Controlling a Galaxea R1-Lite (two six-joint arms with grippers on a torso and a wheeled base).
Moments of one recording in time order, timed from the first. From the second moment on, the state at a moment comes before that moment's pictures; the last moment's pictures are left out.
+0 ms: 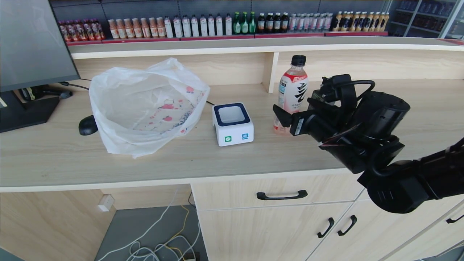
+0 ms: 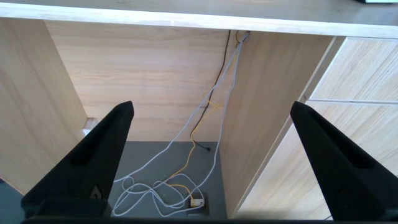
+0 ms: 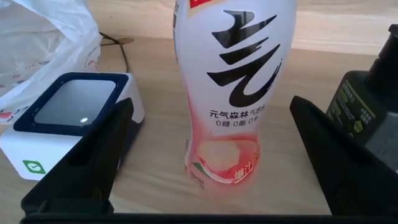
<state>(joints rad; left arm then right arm) 0.00 0.00 0.00 0.00 0.00 0.00 0.48 1.90 -0.92 -1.16 -0.13 -0.07</state>
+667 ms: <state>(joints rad) 0.00 0.00 0.00 0.00 0.00 0.00 0.44 1.91 -1.00 -1.02 -0.12 -0.06</state>
